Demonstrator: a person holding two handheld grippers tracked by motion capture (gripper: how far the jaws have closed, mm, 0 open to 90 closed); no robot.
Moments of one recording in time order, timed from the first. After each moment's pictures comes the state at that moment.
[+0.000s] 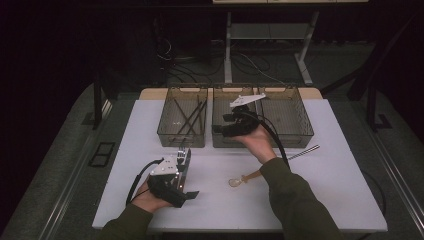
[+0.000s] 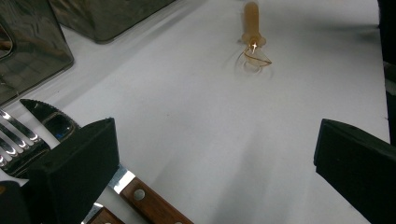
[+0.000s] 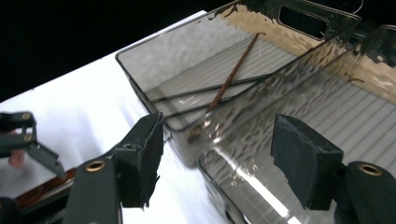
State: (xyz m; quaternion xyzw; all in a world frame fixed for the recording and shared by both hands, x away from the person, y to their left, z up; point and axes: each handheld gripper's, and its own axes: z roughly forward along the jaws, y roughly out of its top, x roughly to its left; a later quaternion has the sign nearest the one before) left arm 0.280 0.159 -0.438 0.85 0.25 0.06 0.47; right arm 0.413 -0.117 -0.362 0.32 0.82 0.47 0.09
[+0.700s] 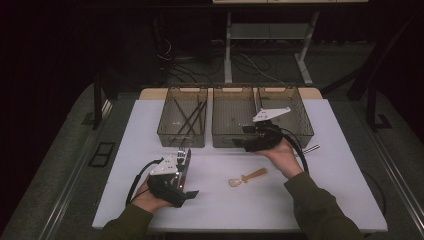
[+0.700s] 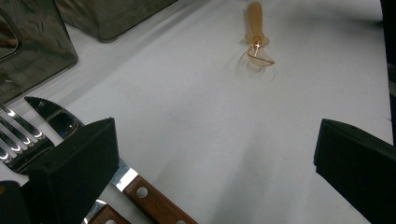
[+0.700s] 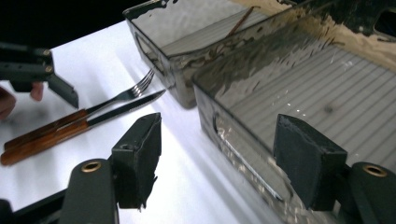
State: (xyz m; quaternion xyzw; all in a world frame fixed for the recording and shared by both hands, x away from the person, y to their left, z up) left arm 0.281 0.160 -0.437 0.85 0.25 0.06 0.46; right arm 0.376 -0.175 -0.378 0.31 0.82 0.46 0.08
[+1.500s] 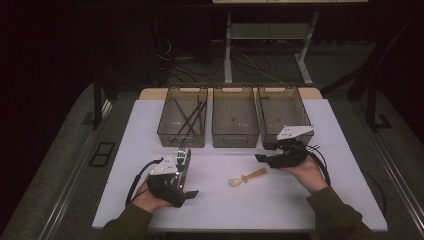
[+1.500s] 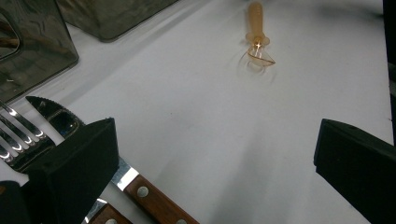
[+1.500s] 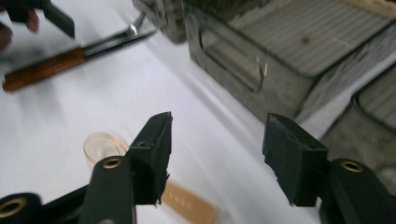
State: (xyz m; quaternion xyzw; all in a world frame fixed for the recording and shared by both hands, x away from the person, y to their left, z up) left arm 0.281 0.161 -0.437 0.85 0.25 0.06 0.46; right arm 0.337 -0.233 -0.400 0.32 0.84 0.43 0.09
